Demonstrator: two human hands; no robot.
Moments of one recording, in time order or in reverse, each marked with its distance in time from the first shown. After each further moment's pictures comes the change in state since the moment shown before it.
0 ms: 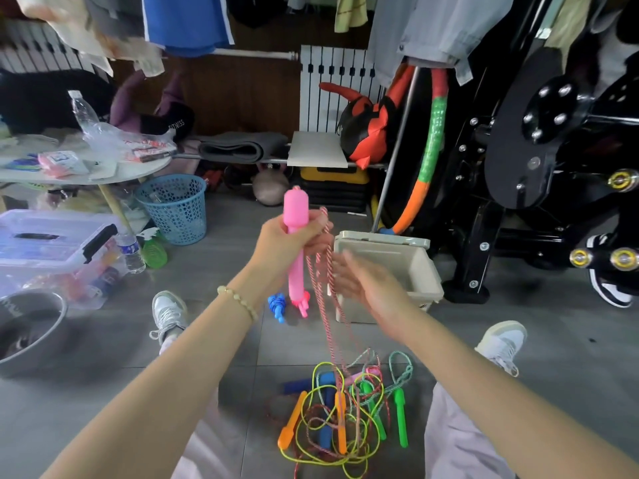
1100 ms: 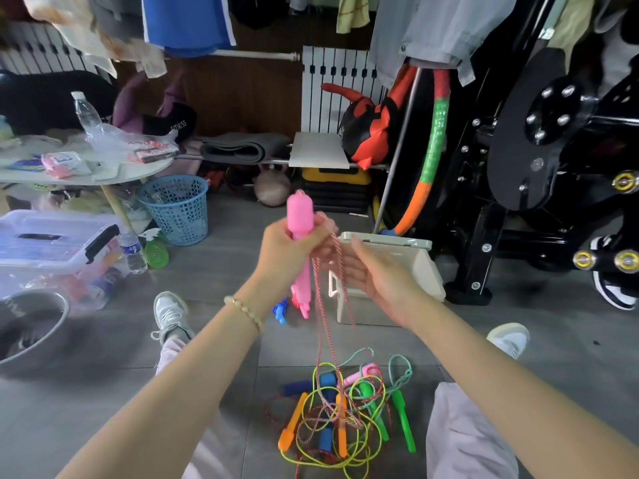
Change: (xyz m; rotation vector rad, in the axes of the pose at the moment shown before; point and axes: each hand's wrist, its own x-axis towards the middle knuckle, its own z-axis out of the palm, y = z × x) left_hand -0.010 0.000 0.008 0.103 0.057 0.084; right_hand 0.013 -0.014 -0.010 0.005 -0.046 -0.026
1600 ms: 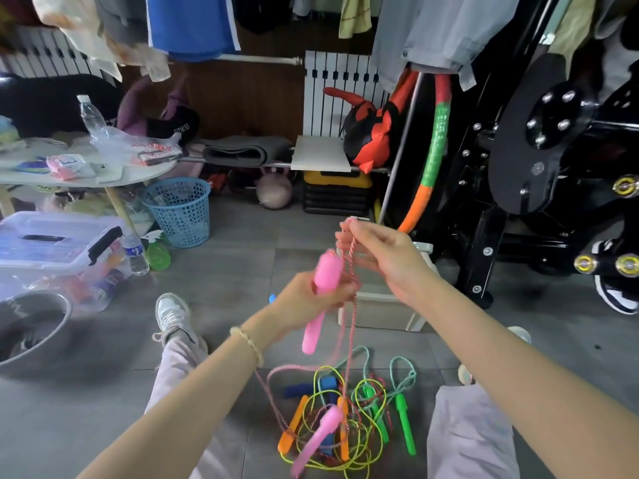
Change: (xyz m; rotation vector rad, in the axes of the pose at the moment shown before) left_hand -0.021 -0.046 -0.010 0.295 -0.365 -0.249; right_hand 0.008 -0.027 -0.002 -0.101 0.126 -0.138
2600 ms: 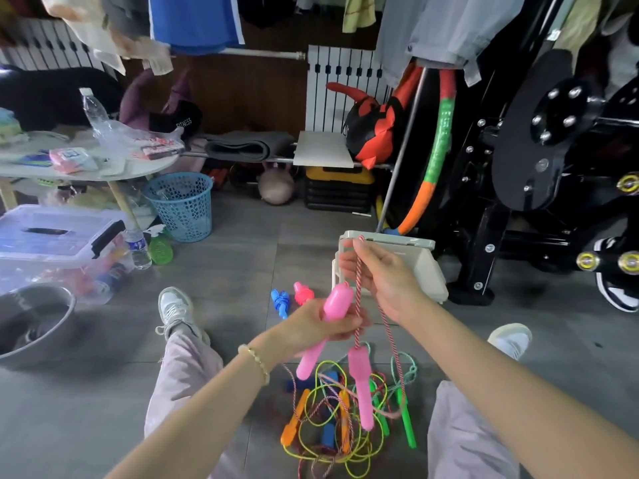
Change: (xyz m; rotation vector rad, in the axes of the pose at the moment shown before) left_hand -0.012 -0.036 0.011 -0.107 -0.208 -0.120; right_hand -0.011 0.035 0.012 0.179 0.057 0.073
